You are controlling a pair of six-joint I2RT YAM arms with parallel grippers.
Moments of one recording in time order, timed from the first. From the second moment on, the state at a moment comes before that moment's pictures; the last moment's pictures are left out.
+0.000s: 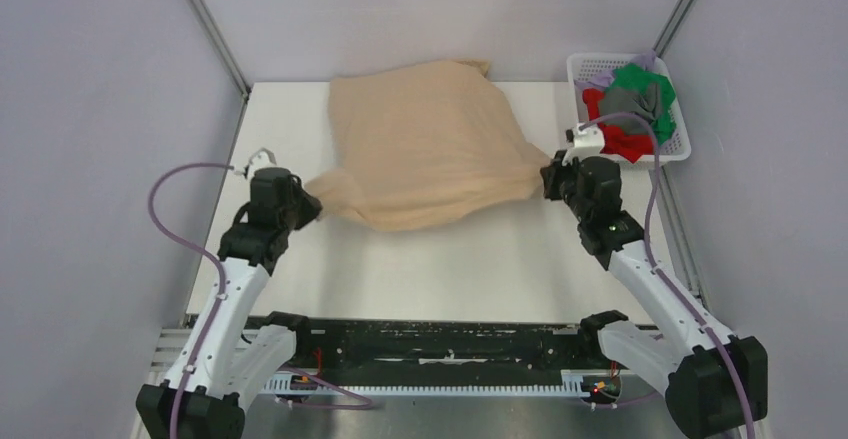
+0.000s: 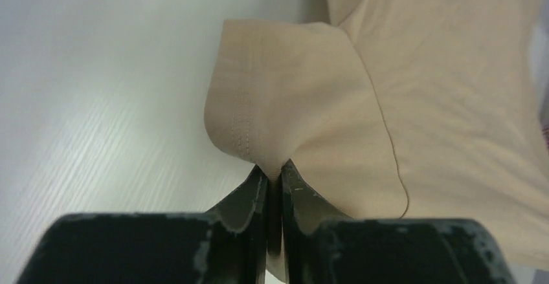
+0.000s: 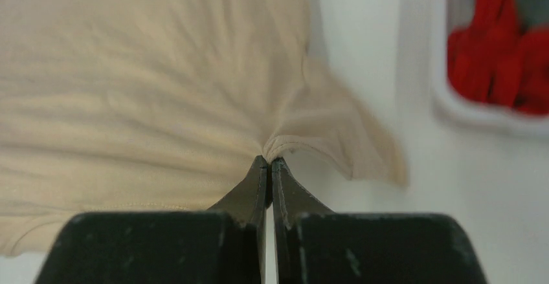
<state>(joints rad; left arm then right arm) -0.15 0.85 0.91 -0.56 -0.20 -0.67 0.26 0.97 0.73 0.05 0.06 0.14</state>
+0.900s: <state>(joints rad) -0.20 1.17 0.85 -0.56 0.08 -0.77 0.25 1.00 0.55 -0.20 0.22 0.20</state>
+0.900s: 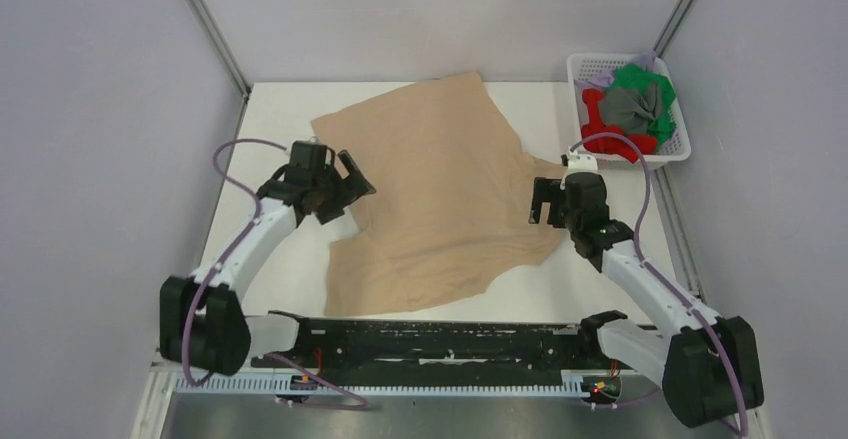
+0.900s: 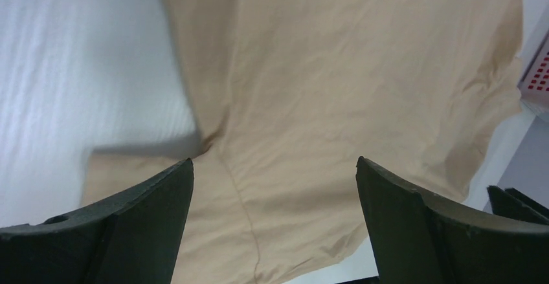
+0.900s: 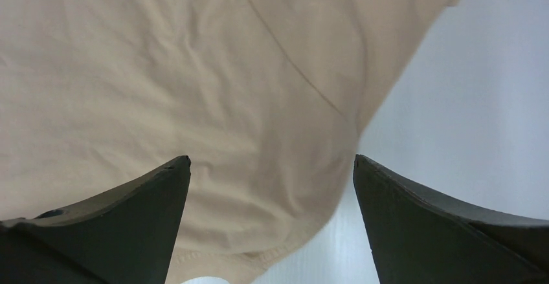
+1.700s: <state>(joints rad) -0.24 1.83 1.12 -0.27 0.17 -0.67 0.26 1.77 0.93 0.01 0.11 0.22</state>
